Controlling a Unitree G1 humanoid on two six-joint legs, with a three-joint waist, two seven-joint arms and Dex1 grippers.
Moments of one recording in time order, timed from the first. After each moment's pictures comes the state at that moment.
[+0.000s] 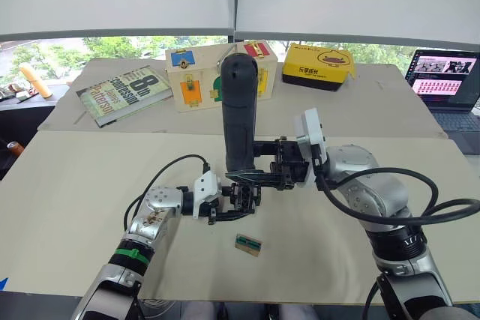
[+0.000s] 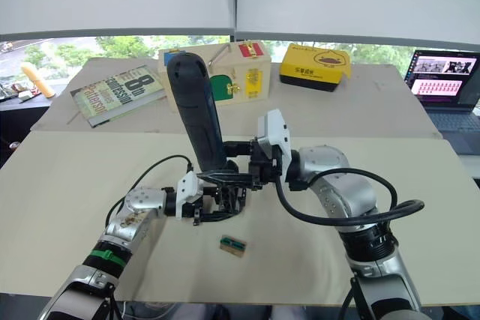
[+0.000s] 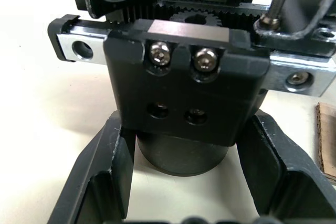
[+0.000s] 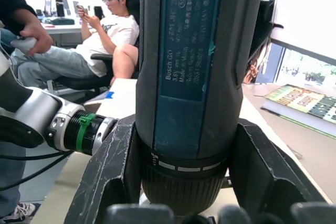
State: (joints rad) left arm -0.41 0.39 -0.22 0.33 -0.19 -0.06 -1.21; right arm -0.58 -0.42 0.16 -0.27 0.61 0.43 1.06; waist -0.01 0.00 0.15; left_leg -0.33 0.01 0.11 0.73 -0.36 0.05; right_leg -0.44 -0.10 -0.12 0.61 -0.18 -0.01
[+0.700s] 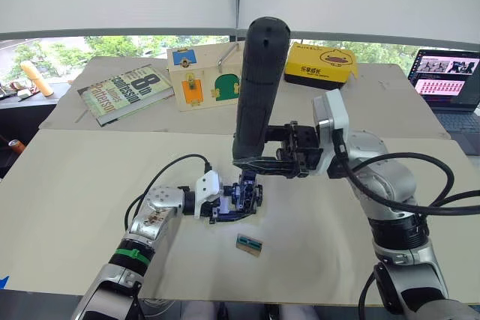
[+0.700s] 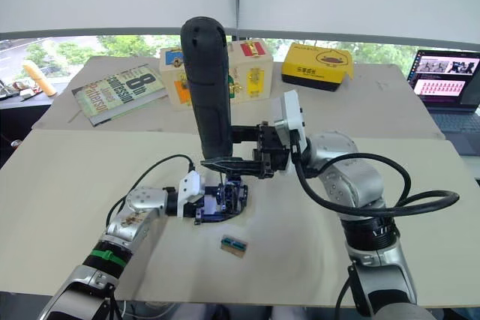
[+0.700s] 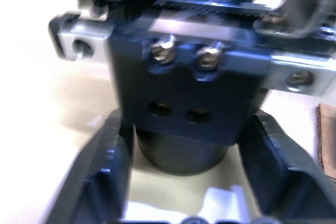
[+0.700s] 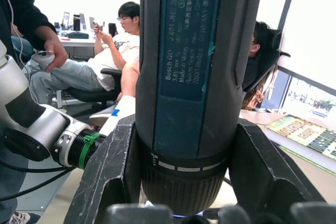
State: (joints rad) left arm -0.41 0.39 -0.23 0.31 -0.19 0.01 -1.18; right arm -0.64 -0.42 0.08 -0.24 0.67 0.42 1.14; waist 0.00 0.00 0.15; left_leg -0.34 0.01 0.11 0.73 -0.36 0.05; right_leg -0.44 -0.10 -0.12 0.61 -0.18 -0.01
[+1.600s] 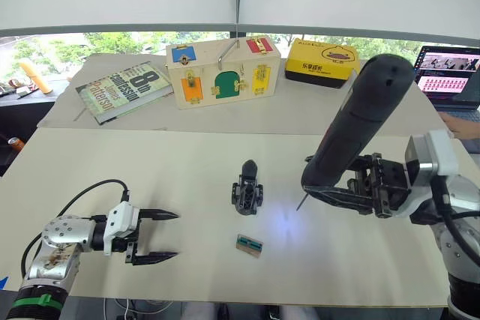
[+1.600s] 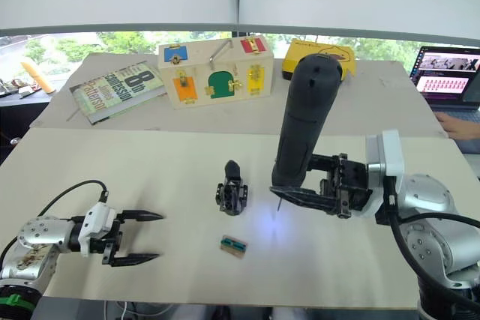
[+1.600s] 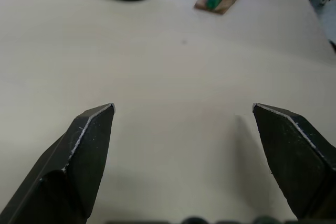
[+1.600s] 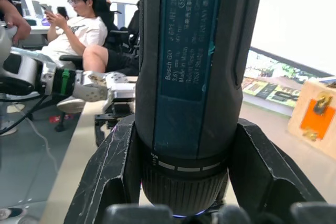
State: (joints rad) left arm -0.04 0.76 0.05 0.17 -0.40 -0.19 -1.50; right arm -0.19 -0.67 -0.26 -0.56 0.85 0.44 1.12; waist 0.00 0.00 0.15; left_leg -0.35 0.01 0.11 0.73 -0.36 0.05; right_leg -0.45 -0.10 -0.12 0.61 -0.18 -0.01
